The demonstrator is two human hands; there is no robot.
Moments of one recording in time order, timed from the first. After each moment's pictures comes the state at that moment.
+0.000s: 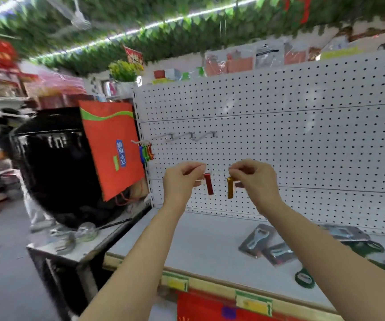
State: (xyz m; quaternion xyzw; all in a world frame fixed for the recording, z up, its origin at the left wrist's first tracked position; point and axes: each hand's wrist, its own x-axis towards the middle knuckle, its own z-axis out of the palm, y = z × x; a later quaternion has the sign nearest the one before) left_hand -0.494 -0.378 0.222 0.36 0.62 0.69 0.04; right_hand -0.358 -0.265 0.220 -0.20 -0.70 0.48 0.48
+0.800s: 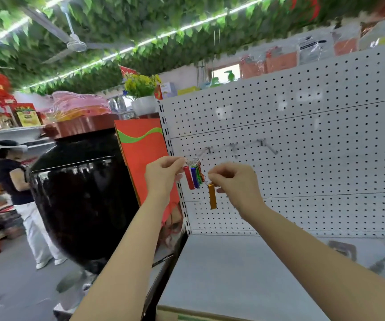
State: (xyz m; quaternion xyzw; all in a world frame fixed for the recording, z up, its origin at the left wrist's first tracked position) left_hand -0.752 -0.436 0.282 0.35 0.63 0.70 0.00; right_hand -0.589 -0.358 0.254 -0.18 -0.70 0.49 0.49
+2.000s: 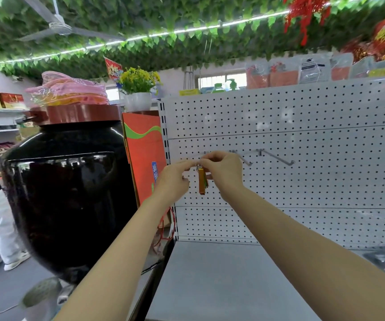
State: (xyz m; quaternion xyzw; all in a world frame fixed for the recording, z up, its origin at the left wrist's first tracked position) left_hand -0.809 -0.421 0.267 0.56 0.72 0.40 -0.12; right_hand -0.673 -0.357 0.288 -0.25 -0.68 0.45 0.52
